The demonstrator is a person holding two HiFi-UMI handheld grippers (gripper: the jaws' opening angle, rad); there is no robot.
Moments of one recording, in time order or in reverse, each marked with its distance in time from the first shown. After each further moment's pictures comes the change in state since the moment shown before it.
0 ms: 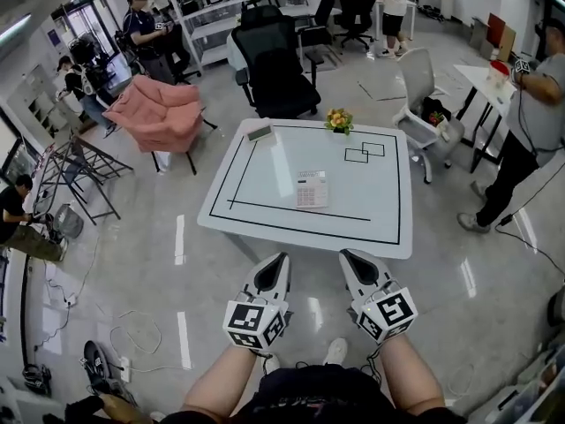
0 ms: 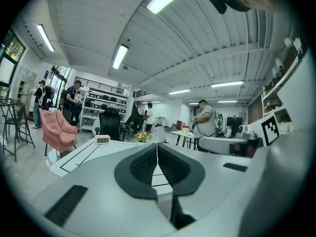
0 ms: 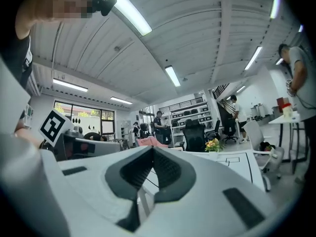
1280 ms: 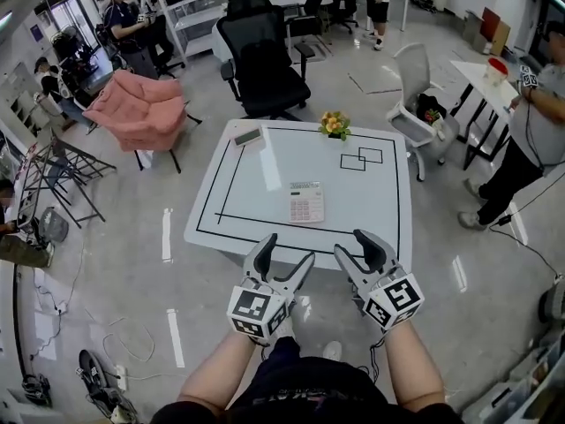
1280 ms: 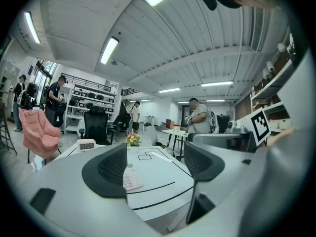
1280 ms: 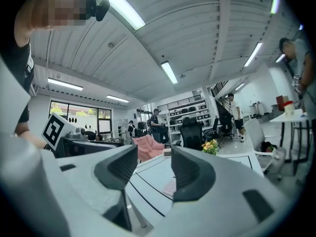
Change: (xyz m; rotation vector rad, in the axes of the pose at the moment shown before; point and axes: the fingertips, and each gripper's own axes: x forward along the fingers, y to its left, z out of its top) left arm 0.108 0.026 0.011 0.042 0.017 -0.149; right arm 0.076 -0.078 0.008 0.009 0.024 -0.012
